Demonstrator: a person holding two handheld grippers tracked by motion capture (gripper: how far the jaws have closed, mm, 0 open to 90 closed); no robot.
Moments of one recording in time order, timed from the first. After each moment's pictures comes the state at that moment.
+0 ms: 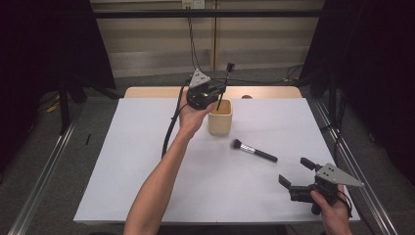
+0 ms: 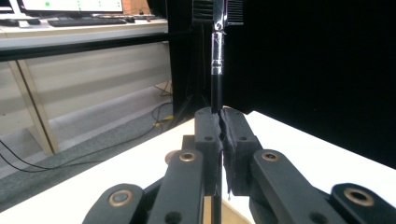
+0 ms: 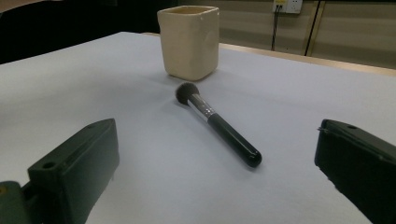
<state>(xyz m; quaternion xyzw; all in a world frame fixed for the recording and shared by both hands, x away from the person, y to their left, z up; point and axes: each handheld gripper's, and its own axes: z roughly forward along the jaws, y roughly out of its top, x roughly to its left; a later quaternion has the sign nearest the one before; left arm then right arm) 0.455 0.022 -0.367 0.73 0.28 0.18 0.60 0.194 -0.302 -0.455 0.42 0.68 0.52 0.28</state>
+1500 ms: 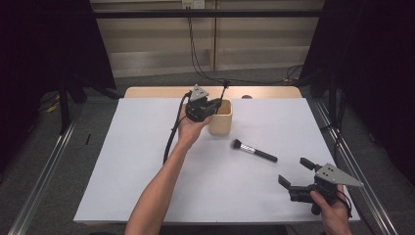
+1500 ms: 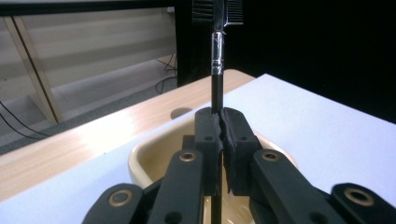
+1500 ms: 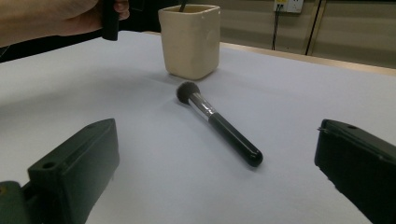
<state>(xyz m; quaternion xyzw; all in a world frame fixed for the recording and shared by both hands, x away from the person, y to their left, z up) 0.455 0.030 -0.419 0.76 0.30 0.17 0.56 0.194 -0.301 -0.455 0.42 0.69 0.52 0.28</state>
